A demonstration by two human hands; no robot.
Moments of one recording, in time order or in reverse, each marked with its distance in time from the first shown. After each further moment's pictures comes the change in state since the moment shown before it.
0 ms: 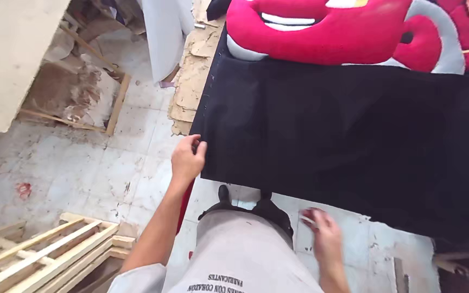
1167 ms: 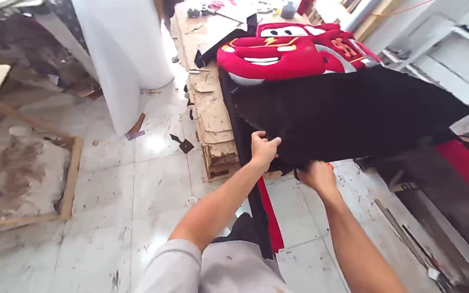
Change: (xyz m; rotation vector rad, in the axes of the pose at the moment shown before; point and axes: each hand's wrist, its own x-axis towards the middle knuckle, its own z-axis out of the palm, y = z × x) left_hand 0.040 -0.018 -0.050 -1.016 -0.708 -0.091; right_hand -0.076 -0.111 0.276 -1.174 0.256 -0.013
